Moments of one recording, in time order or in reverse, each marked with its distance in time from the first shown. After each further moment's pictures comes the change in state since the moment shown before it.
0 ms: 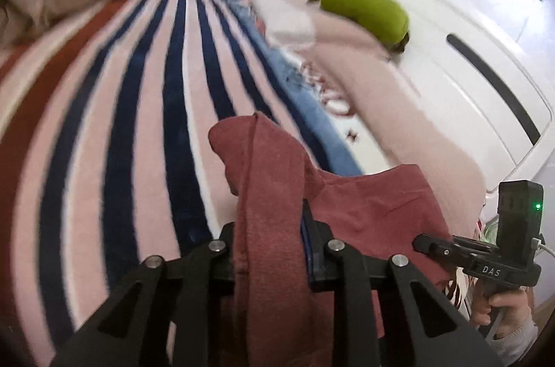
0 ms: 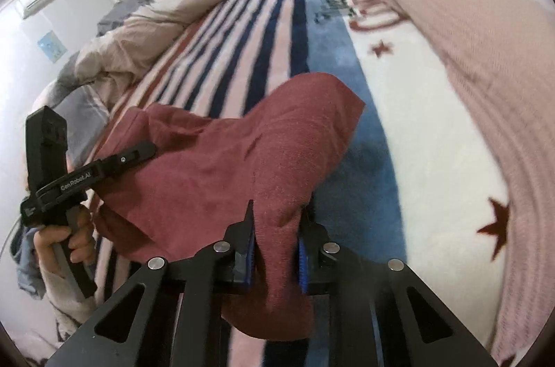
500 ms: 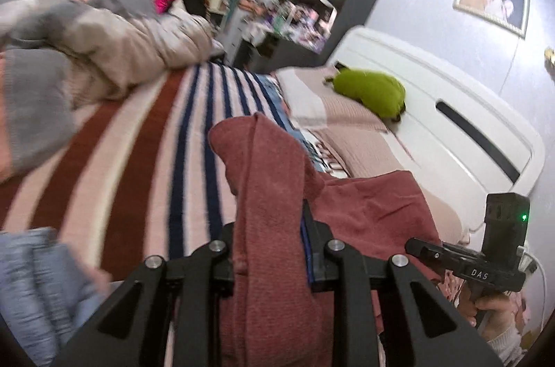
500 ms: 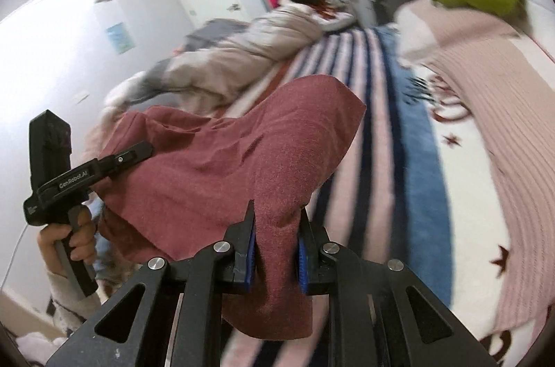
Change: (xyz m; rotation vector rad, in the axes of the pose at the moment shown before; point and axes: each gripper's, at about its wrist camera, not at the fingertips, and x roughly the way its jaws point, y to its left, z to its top) left arm -0.216 0.008 -0.009 -0.055 -0.256 0.104; right arm -0.090 0.140 0.000 -0.214 -0.146 0.207
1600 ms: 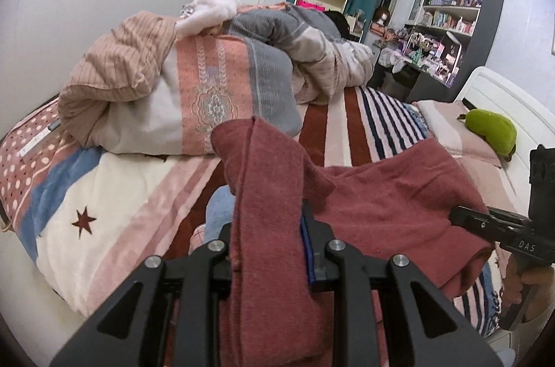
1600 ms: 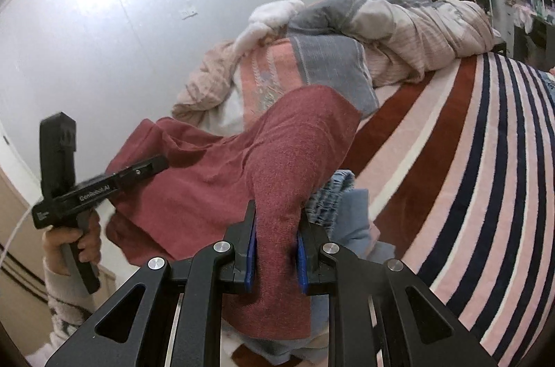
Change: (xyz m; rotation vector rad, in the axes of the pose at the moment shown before) left arm -0.192 0.223 -0.060 -0.156 -0.054 0.490; right arm 0.169 0.280 -0.015 -0.336 0.193 0.276
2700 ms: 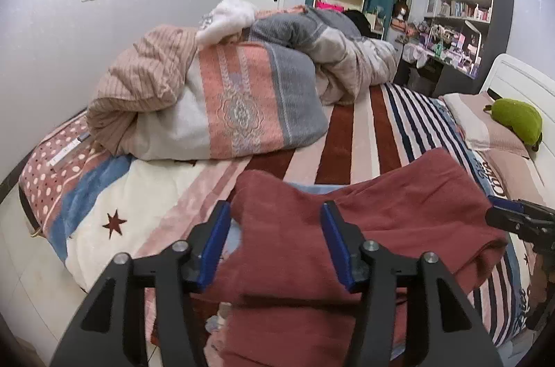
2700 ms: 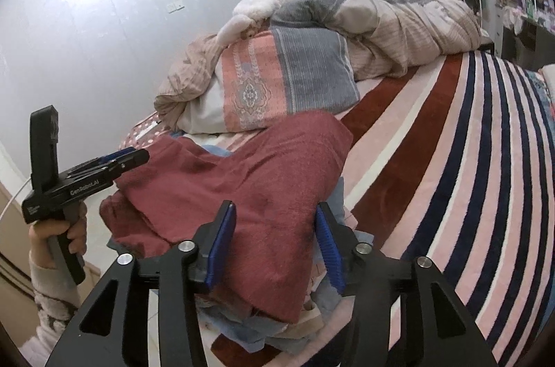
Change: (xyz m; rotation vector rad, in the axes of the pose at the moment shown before) left arm -0.023 -0.017 -0.007 0.044 -0.046 0.154; right arm -0.017 -0.006 -0.010 -0.008 -0.011 -0.044
